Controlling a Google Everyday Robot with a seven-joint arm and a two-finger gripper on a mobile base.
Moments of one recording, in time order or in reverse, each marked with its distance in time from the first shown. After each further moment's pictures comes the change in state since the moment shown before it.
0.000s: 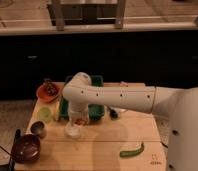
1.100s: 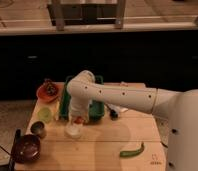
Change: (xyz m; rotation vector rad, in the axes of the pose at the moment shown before) arm 0.007 -0.003 0.001 0.083 -0.041 -0.050
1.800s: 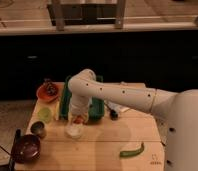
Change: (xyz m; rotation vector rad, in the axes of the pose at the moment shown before) arm 0.000 -0.003 0.001 0.045 -0.052 -0.044
